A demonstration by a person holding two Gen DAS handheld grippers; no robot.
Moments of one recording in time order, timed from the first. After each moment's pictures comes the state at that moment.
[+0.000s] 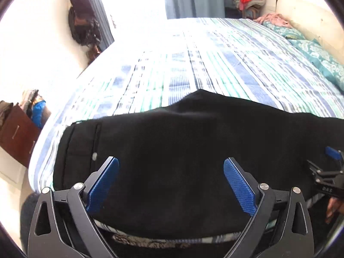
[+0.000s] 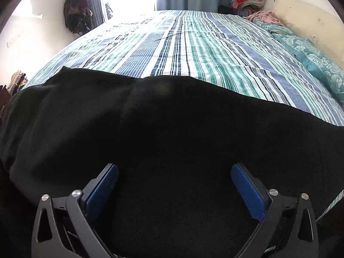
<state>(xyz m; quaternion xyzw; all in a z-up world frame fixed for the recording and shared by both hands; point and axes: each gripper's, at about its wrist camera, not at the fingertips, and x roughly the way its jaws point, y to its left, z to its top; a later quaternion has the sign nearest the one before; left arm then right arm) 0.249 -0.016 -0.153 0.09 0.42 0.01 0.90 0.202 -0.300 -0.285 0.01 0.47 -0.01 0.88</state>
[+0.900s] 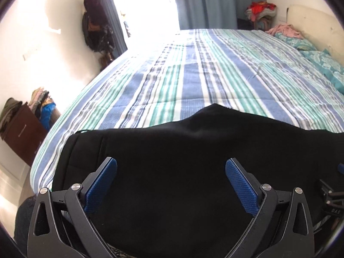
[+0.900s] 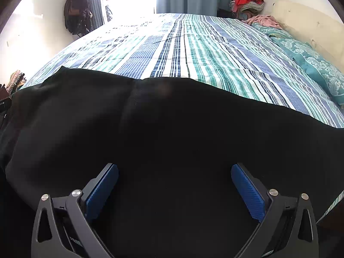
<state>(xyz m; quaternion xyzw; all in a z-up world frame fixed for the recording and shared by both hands) 0.253 -0.022 -0.157 0.08 0.38 0.03 0.92 0.204 -0.295 -0.287 0.00 0.46 -0.02 0.89</state>
